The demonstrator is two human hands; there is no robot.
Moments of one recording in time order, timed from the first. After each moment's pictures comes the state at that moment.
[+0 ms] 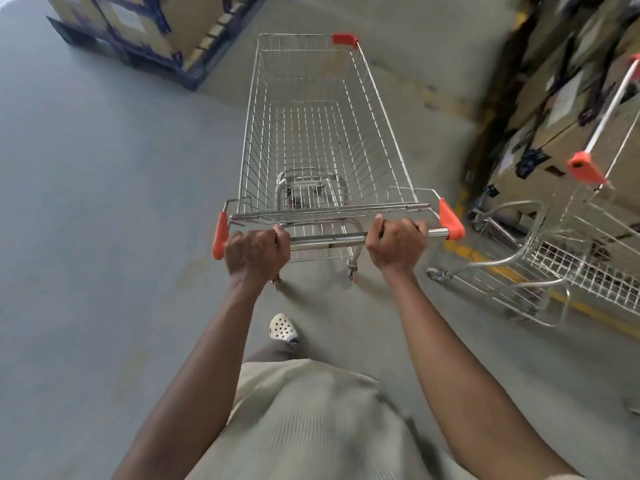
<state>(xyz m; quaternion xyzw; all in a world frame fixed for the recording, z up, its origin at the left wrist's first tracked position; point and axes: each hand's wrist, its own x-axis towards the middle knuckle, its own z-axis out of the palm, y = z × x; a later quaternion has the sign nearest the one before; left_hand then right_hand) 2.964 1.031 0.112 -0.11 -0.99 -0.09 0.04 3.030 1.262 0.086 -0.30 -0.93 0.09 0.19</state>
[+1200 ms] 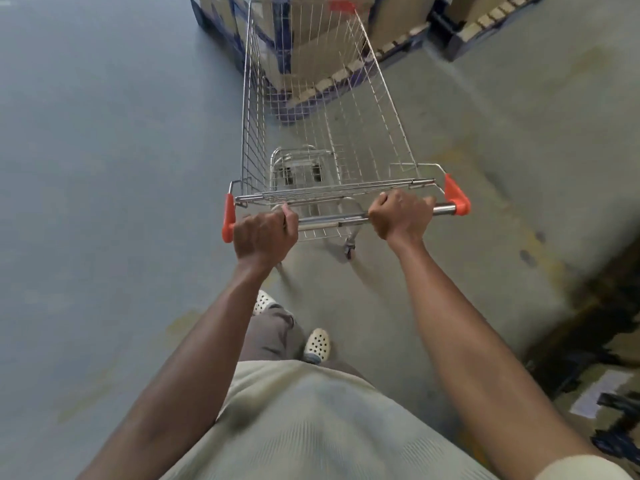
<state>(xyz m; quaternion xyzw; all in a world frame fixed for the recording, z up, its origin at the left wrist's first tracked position) 2.404 1.071 0.106 0.11 -0.99 -0.12 0.07 2.329 1.298 0.119 -0.08 -1.00 0.04 -0.02</state>
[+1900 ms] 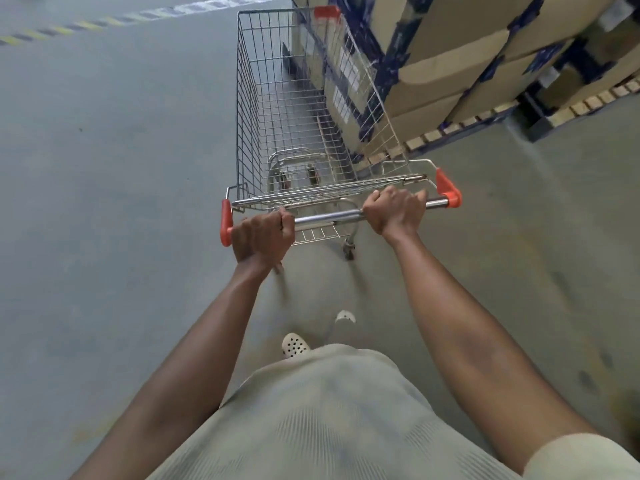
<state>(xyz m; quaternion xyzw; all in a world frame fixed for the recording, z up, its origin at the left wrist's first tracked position) 2.171 0.840 0.102 0.23 -0.96 -0.11 0.12 2.035 1.041 0.122 0.06 -1.00 0.04 -0.05</state>
